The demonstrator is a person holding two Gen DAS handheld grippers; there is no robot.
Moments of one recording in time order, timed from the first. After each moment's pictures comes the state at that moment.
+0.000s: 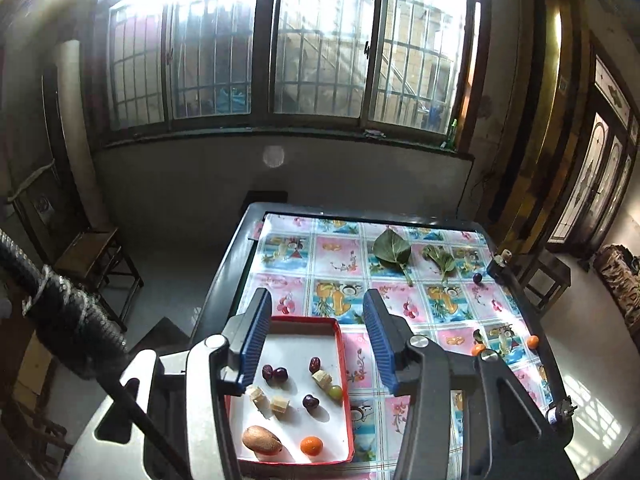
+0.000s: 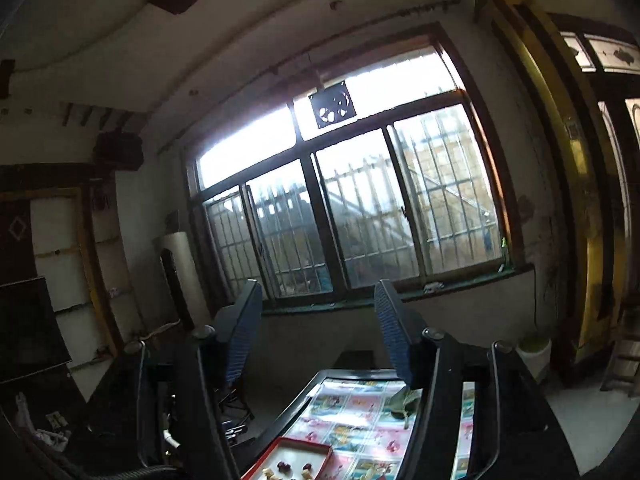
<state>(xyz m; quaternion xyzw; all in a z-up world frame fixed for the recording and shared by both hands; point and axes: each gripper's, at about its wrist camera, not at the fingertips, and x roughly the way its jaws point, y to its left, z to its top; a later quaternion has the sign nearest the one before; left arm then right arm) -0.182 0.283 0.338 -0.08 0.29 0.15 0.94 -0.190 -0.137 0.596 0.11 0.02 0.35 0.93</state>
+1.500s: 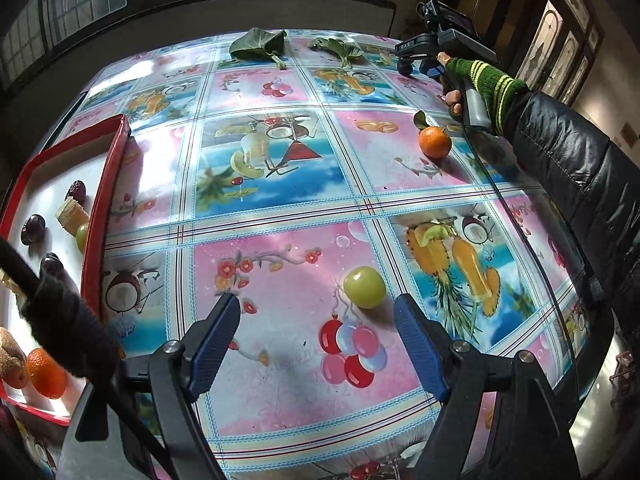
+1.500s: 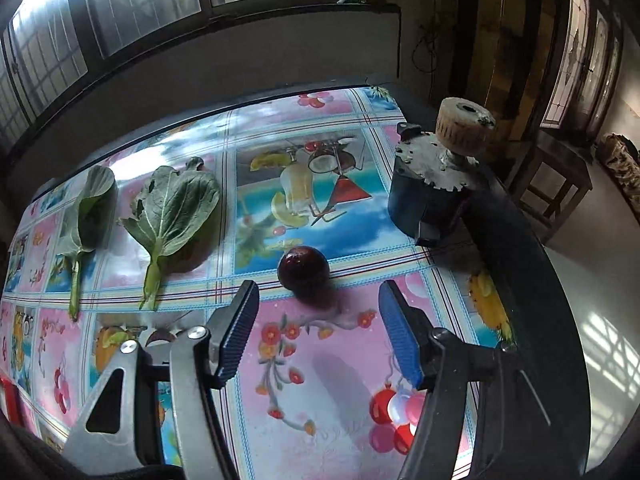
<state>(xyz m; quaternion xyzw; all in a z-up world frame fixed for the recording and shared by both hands) -0.097 0.101 0.024 -0.07 0.48 -0.01 0.88 0.306 -0.080 0.032 -0.01 0.45 0.07 0.89</state>
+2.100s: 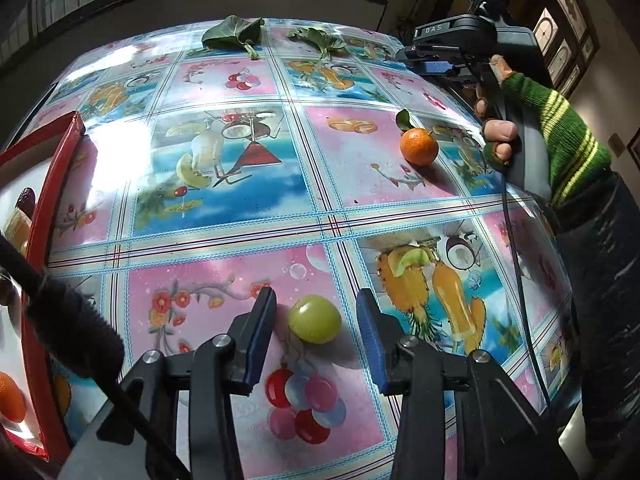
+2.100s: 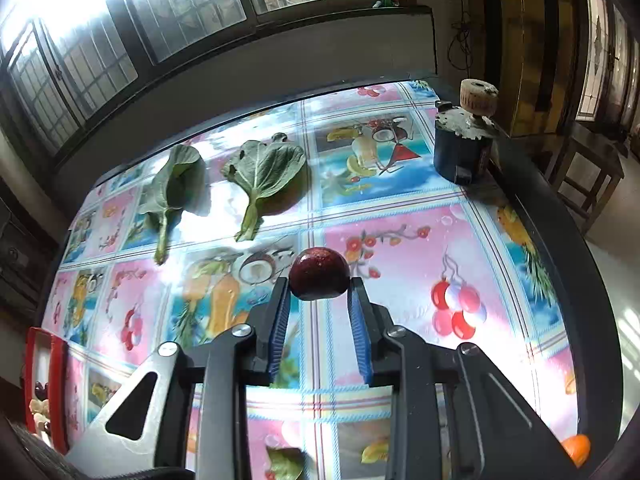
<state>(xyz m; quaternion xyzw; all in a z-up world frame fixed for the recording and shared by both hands) -0.064 0.085 0.011 -0.10 0.48 -0.04 0.87 0.201 -0.080 0.058 0.05 0.44 0.17 0.88</state>
